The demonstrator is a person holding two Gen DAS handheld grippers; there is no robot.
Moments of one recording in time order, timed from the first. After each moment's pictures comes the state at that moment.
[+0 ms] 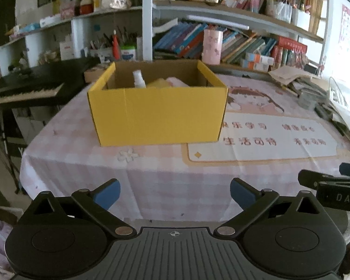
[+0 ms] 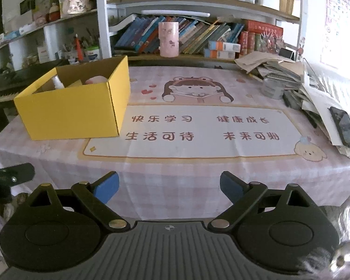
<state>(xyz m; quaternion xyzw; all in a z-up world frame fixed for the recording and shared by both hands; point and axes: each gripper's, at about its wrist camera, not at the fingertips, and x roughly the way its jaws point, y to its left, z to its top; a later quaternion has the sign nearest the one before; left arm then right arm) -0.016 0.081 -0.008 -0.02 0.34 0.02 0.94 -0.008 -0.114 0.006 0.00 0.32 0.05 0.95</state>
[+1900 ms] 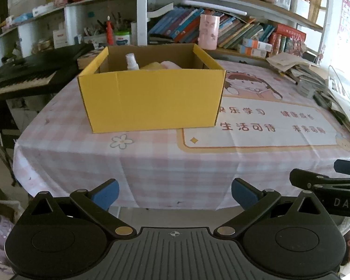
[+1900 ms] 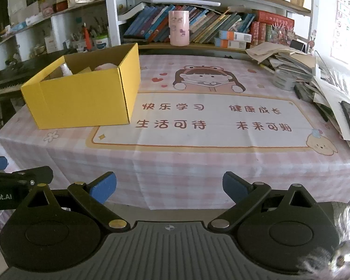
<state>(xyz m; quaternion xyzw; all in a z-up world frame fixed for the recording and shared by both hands) -0.007 0.076 -0.016 -0.03 0.37 0.01 0.93 -0.003 -0.109 0.000 0.00 0.35 0.07 0.94</state>
